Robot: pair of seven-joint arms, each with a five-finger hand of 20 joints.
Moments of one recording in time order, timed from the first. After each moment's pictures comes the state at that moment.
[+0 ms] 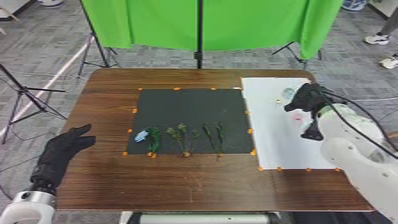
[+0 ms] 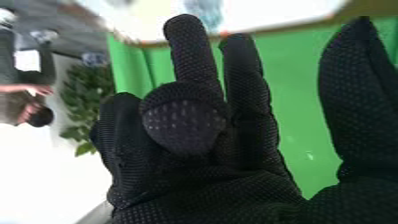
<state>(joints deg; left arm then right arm) 131.3 -61.2 -106.5 -117.6 61.5 6.2 4.3 -81.1 -38.9 67.4 -105.9 -118.3 -10.8 37.7</state>
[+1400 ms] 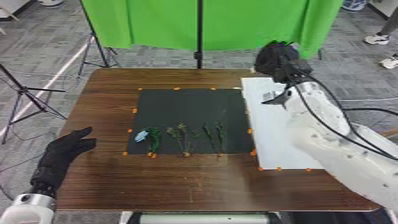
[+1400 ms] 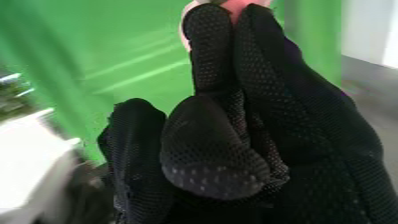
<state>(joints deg) 132.2 -62.0 -107.1 -118.1 61.6 5.1 3.7 -56.5 -41.3 41.3 -103.5 -115.3 20.3 25.0</state>
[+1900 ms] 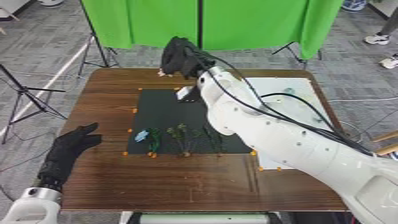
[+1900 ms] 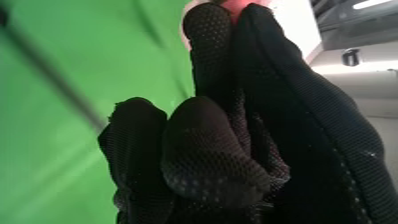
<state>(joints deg) 129.0 -60.6 -104.6 -116.5 61.5 4.9 4.0 -40.3 -68.0 25.3 -90.2 -98.6 14.0 20.5</state>
